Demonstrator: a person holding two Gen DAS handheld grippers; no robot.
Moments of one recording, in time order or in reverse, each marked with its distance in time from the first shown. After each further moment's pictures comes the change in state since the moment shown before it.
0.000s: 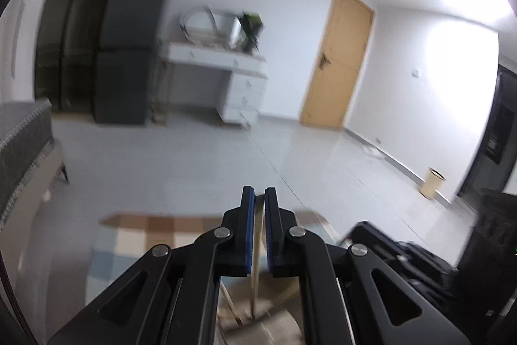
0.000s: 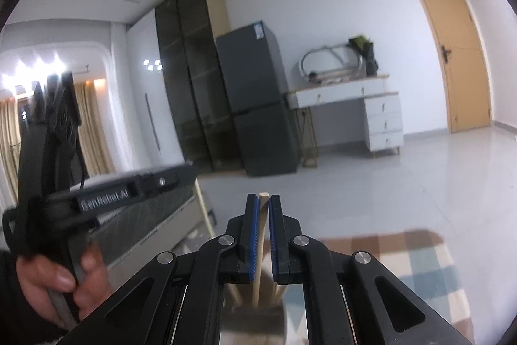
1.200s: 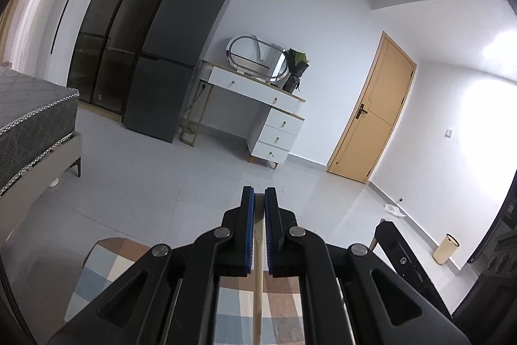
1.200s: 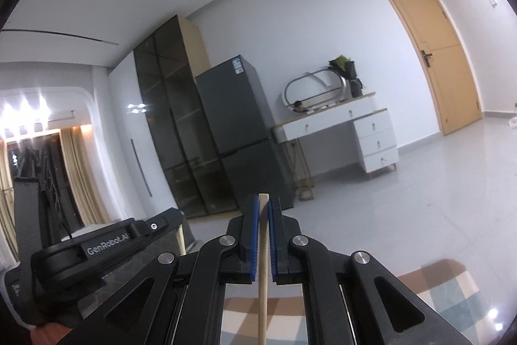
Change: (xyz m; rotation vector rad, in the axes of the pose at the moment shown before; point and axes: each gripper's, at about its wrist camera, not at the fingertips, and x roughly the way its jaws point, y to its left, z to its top) left arm 0.019 0.034 0.012 -0.187 -0.229 0.130; right arm 0.052 -0.005 0.045 0.106 -0.231 -0.058
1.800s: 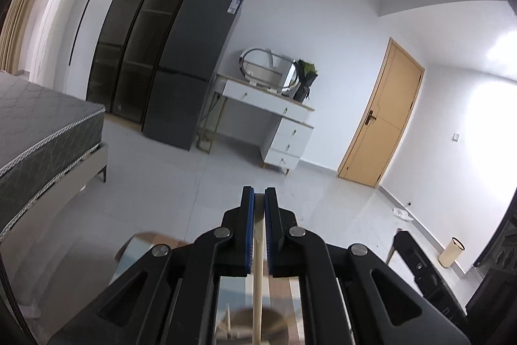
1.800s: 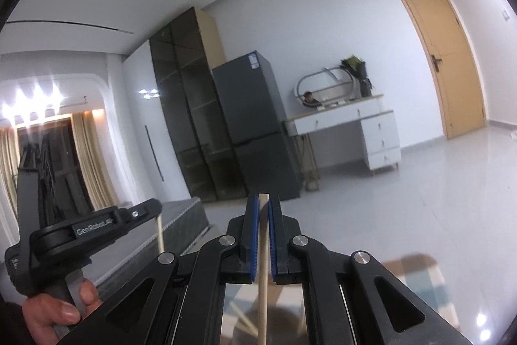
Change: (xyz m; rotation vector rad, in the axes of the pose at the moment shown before) left arm -0.062 -0.027 0.035 0.008 -0.024 0.070; right arm -0.065 0.030 0.054 -0.061 0.061 0.055
